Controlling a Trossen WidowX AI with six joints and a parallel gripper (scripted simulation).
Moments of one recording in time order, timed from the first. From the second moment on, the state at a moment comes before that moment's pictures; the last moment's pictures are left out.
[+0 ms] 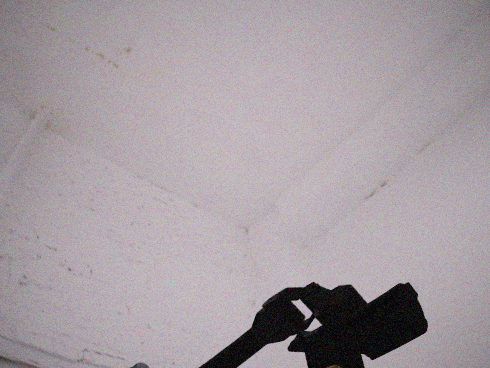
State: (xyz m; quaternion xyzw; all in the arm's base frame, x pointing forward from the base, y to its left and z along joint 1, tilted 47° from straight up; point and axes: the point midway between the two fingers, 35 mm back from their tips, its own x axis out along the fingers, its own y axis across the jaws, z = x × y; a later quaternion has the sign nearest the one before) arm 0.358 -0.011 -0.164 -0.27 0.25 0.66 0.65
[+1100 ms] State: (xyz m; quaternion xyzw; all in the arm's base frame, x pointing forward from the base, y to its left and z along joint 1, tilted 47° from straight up) arm 0.358 -0.013 -0.166 -0.27 0.25 0.66 0.65
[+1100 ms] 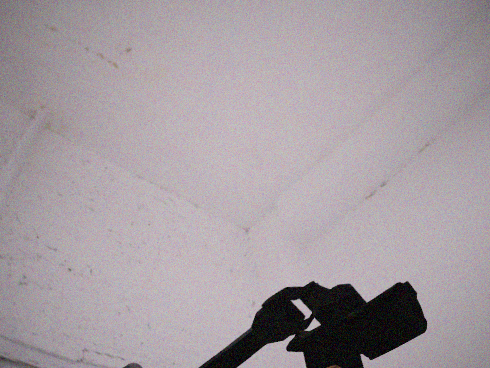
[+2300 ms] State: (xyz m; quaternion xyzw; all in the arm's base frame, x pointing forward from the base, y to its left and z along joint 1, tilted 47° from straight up) arm 0.358 -0.013 -0.168 -0.27 0.25 0.66 0.65
